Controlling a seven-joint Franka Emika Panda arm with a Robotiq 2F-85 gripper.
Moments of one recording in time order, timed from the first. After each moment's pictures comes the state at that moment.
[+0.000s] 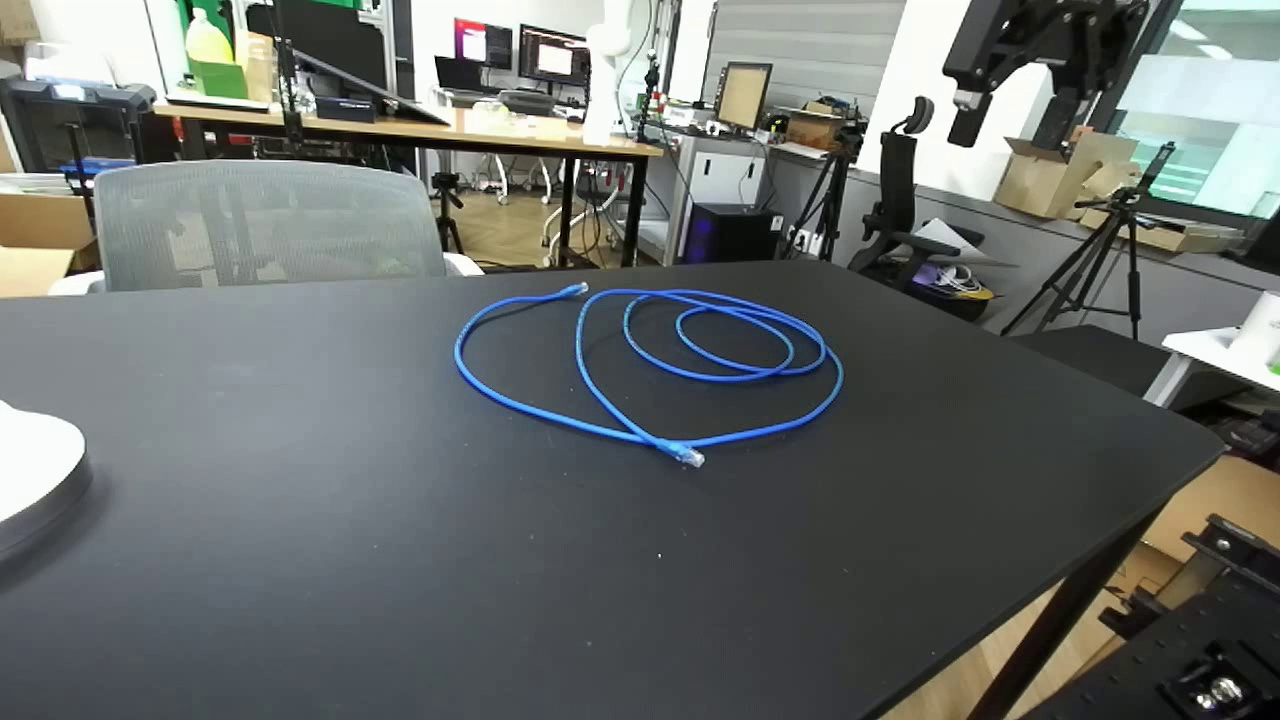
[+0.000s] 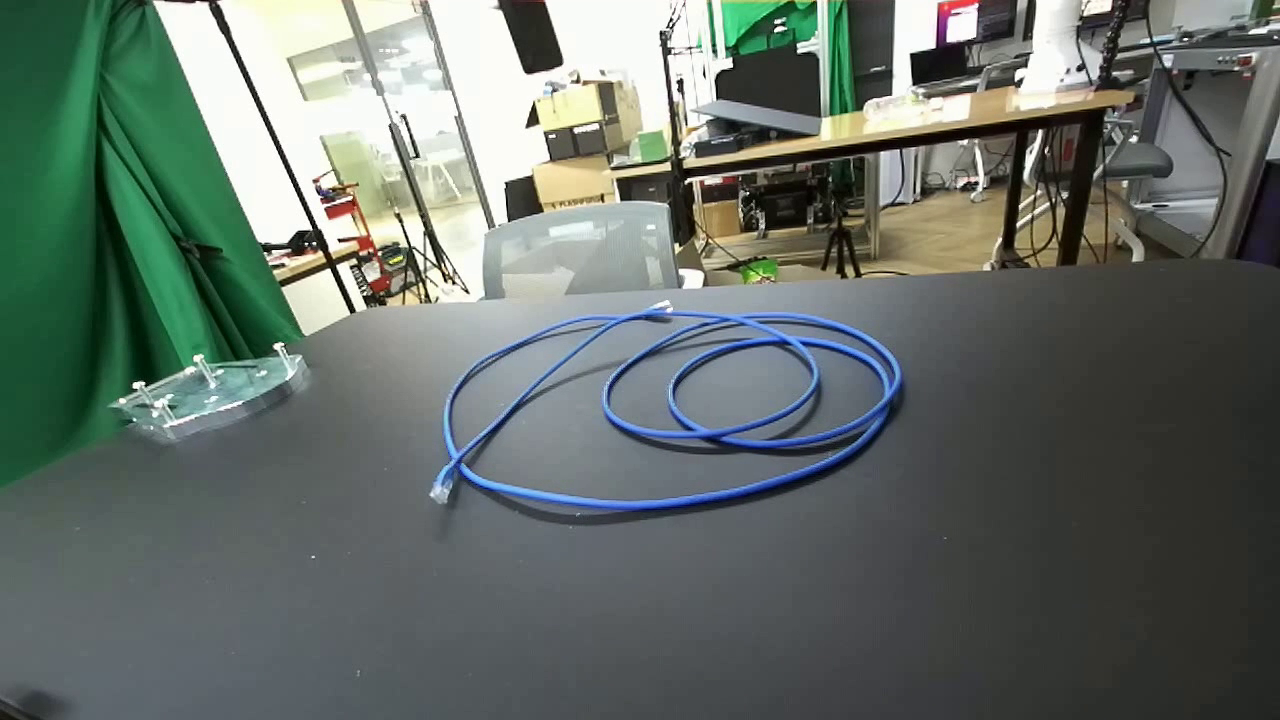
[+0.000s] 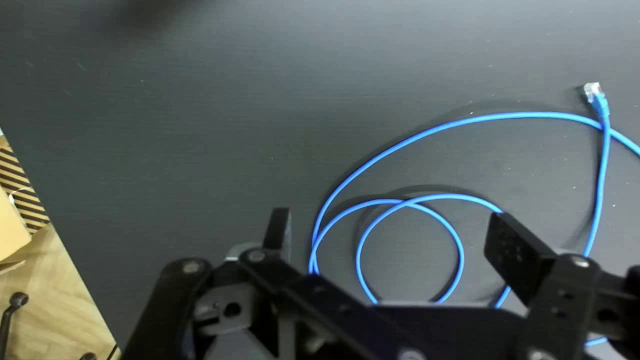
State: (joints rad) arm -0.21 -0.35 -0.15 -2.57 -0.15 2.32 -0.15
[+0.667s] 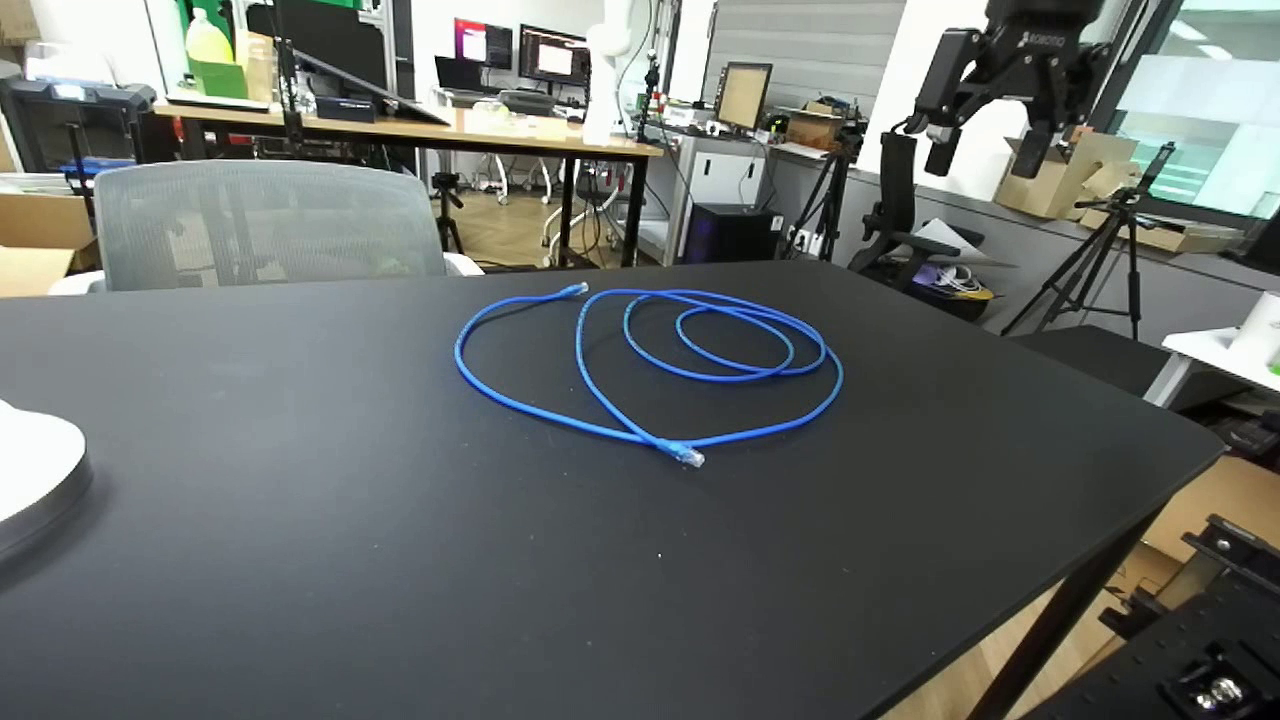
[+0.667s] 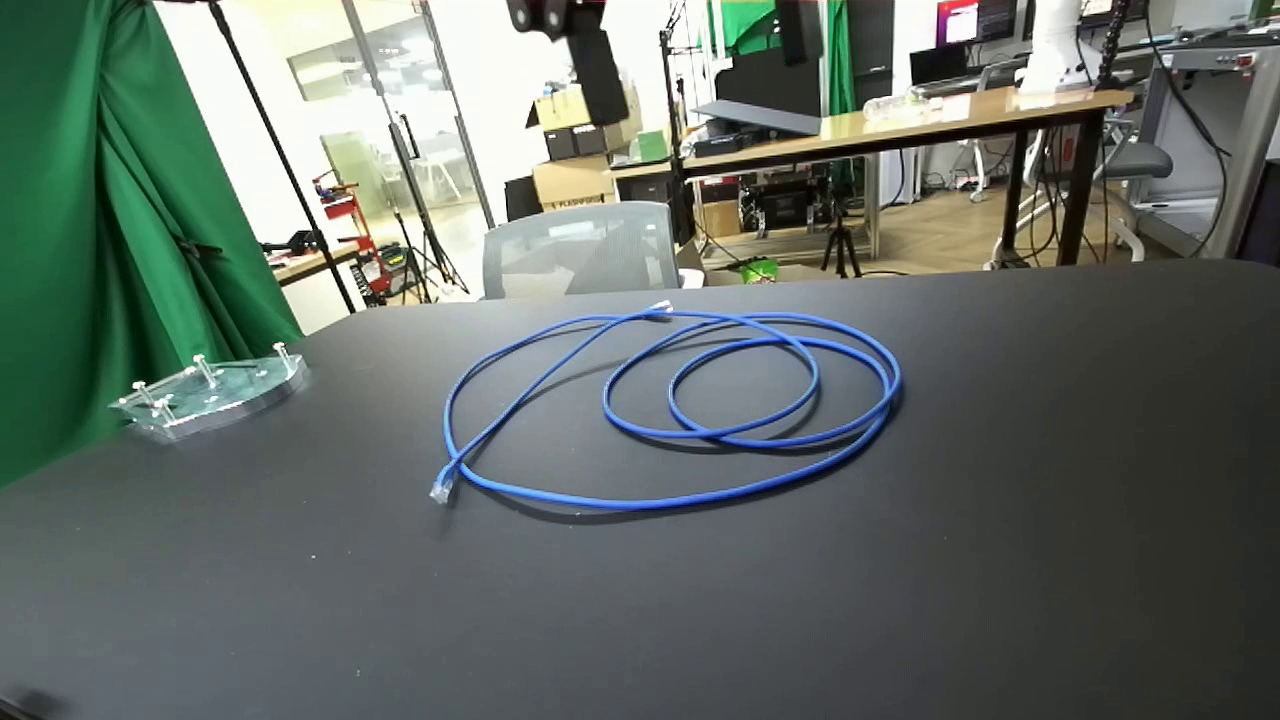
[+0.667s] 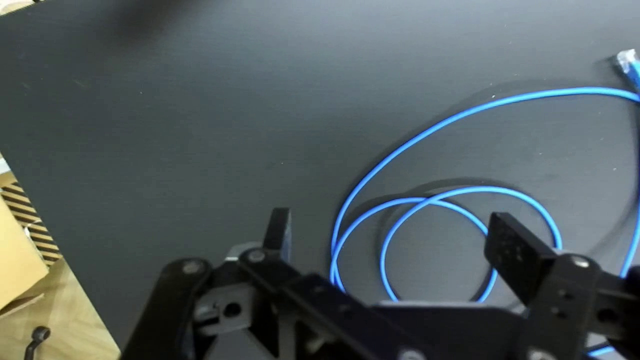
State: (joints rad) arm -0.22 -0.21 -0.15 -2.50 -0.15 2.35 -0.07
